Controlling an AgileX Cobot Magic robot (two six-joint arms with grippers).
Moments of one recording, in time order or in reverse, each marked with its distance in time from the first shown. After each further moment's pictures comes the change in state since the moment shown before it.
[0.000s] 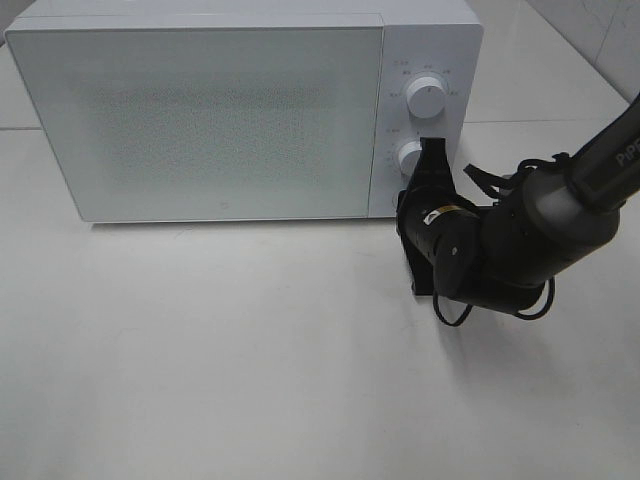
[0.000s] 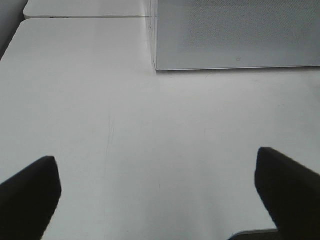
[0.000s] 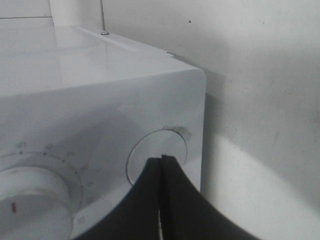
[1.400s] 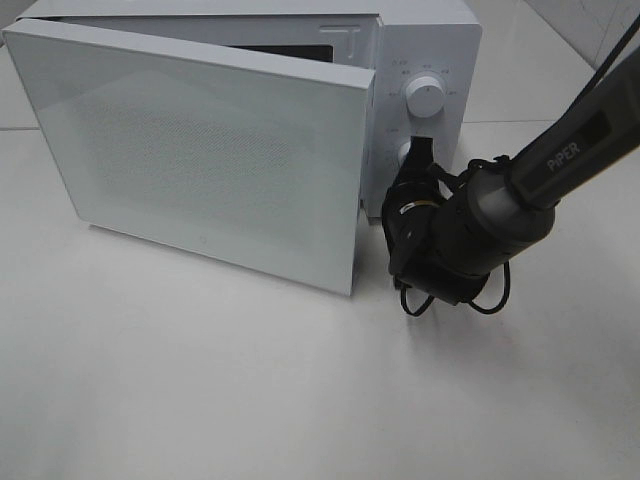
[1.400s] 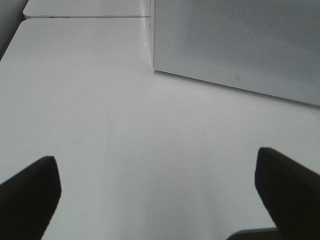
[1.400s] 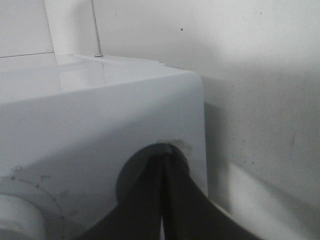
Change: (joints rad) left arm 0.000 0.000 0.000 0.000 0.000 0.000; right arm 0.025 0.094 -0.163 0.220 -0.020 -0.095
